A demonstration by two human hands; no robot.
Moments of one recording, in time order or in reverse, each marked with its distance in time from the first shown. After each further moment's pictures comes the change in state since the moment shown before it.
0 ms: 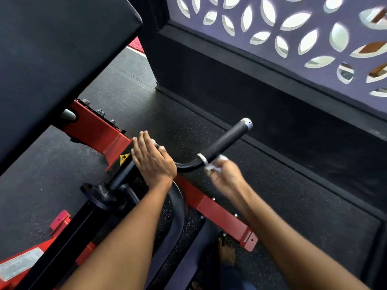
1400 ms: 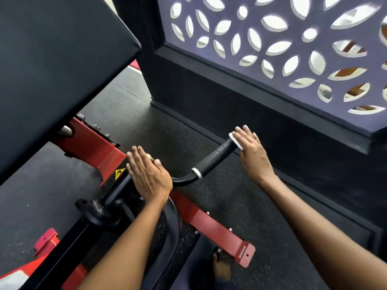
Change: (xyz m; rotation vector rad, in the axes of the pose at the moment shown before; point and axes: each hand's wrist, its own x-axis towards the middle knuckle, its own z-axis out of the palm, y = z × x) left_hand 0.002 0.000 0.002 -0.002 -0.003 0.014; right_hand 0.028 -0.091 -0.047 -1.584 0.127 -1.127
